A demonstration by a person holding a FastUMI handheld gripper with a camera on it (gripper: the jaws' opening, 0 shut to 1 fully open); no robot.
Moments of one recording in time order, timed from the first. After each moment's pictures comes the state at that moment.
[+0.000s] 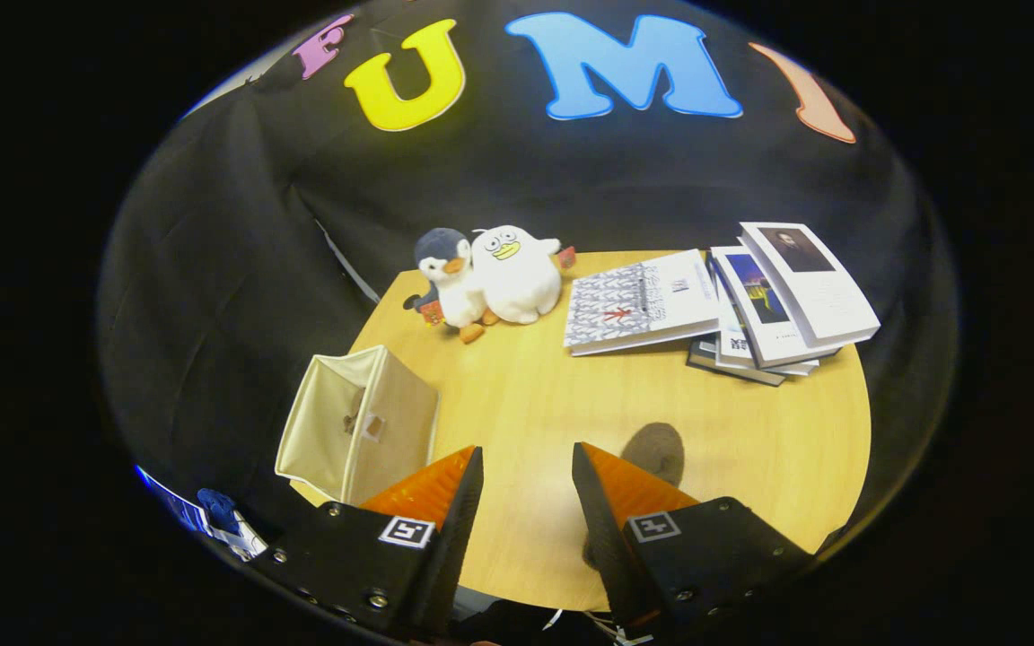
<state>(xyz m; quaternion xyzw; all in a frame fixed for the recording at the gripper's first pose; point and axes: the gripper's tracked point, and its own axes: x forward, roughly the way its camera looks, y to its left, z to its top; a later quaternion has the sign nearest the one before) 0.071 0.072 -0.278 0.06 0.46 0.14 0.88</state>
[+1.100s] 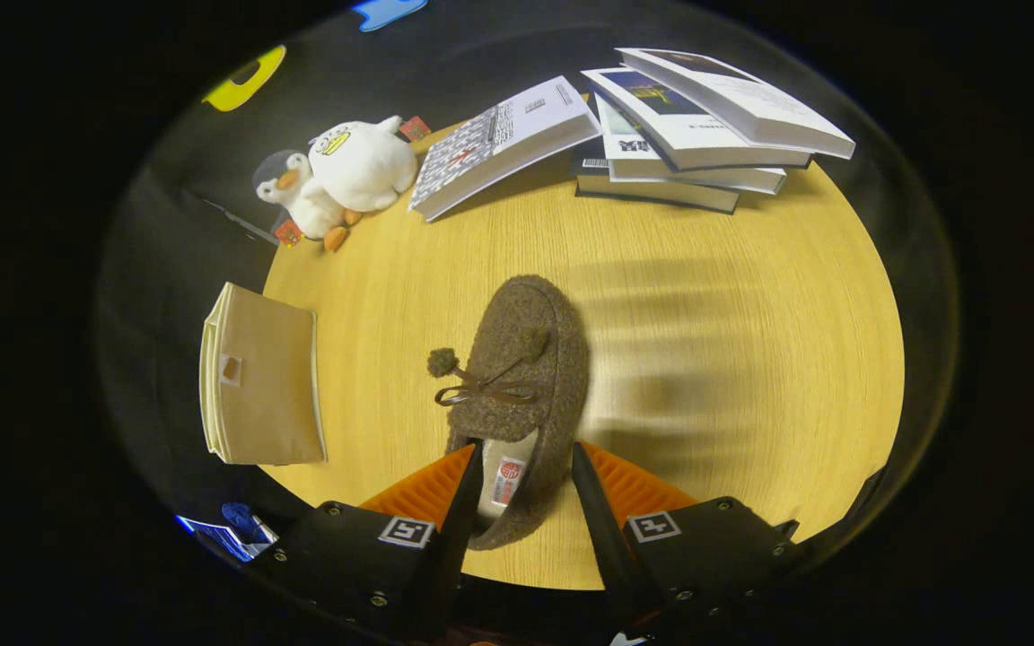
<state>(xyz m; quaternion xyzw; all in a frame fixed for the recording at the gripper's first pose) 0.025 -0.028 -0.441 0.12 0.63 0.07 0.76</state>
